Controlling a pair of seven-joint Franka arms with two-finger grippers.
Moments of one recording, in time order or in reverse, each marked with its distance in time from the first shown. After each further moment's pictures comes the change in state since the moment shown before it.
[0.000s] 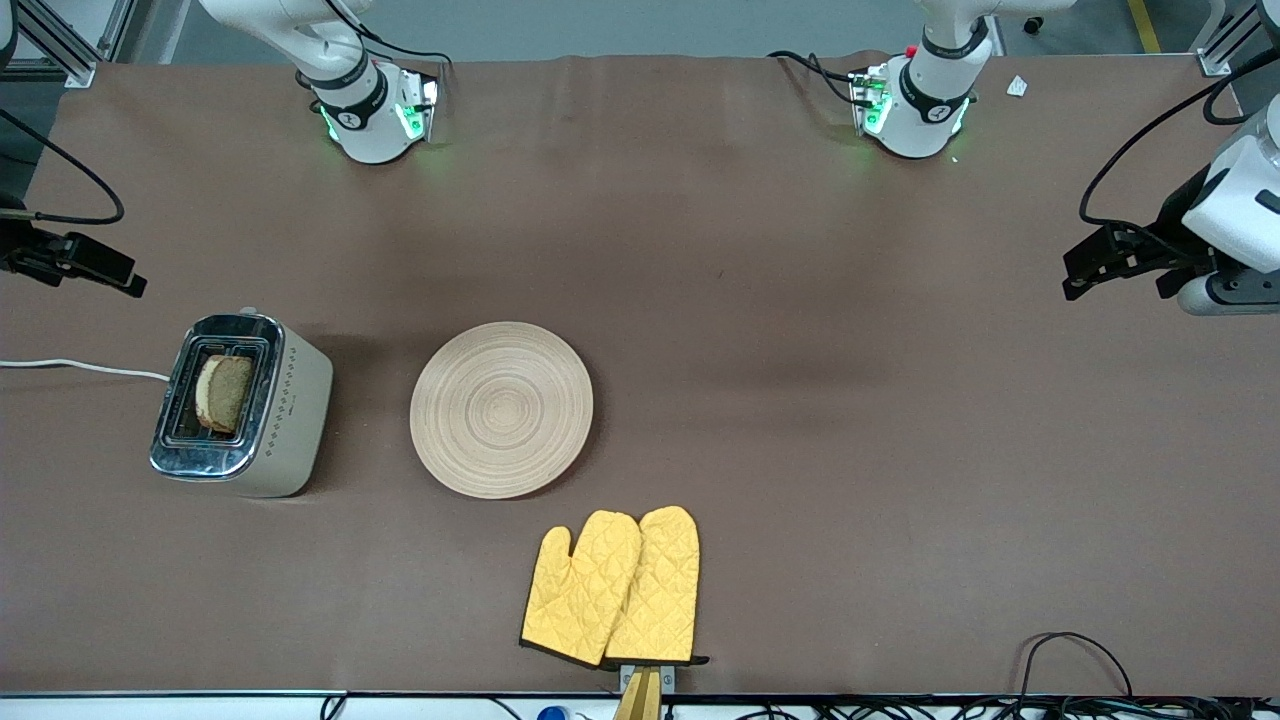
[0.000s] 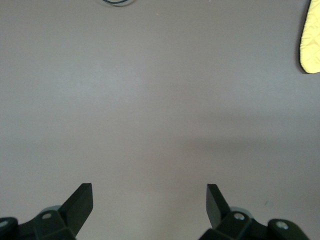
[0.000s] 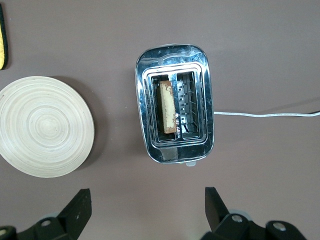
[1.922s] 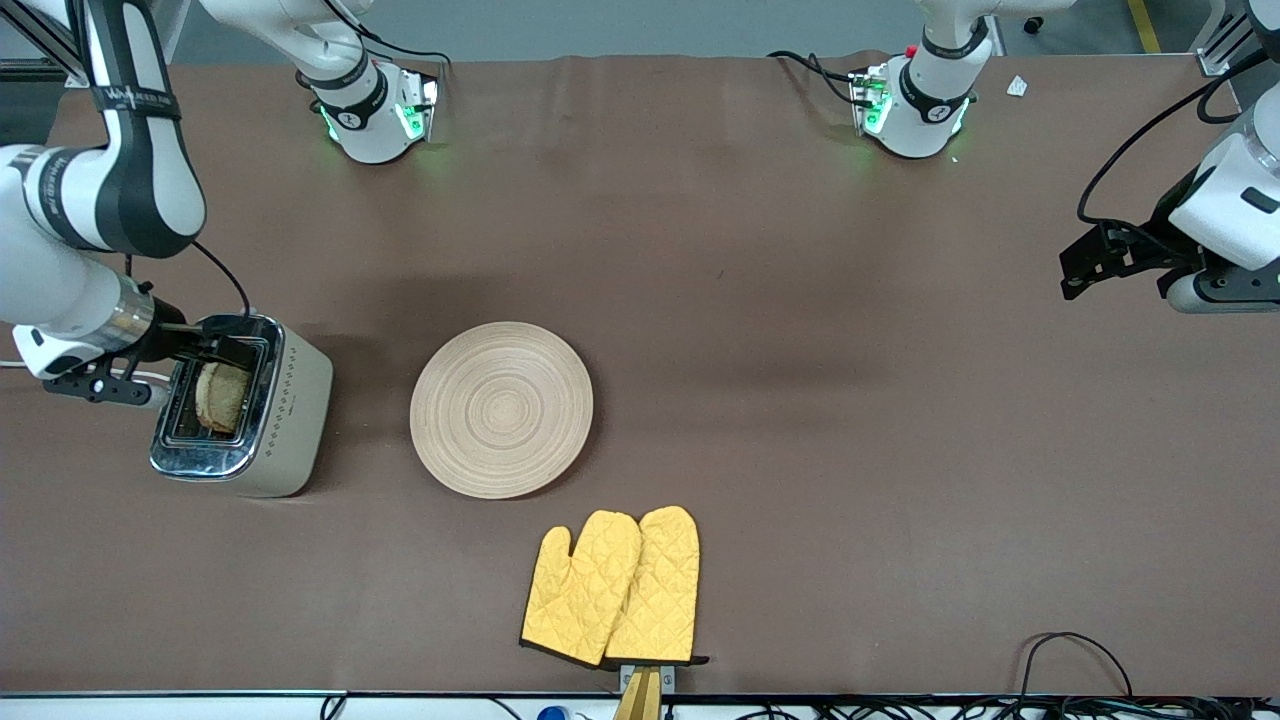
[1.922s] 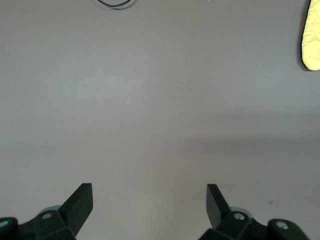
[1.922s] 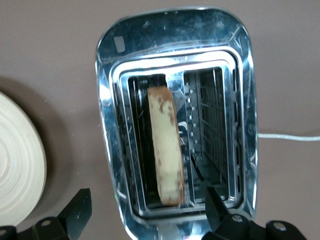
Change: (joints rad) left arm 0.004 0.000 -0.022 0.001 0.013 0.000 0.003; right arm -0.009 0.112 0.001 -0.440 0.000 0.553 -0.026
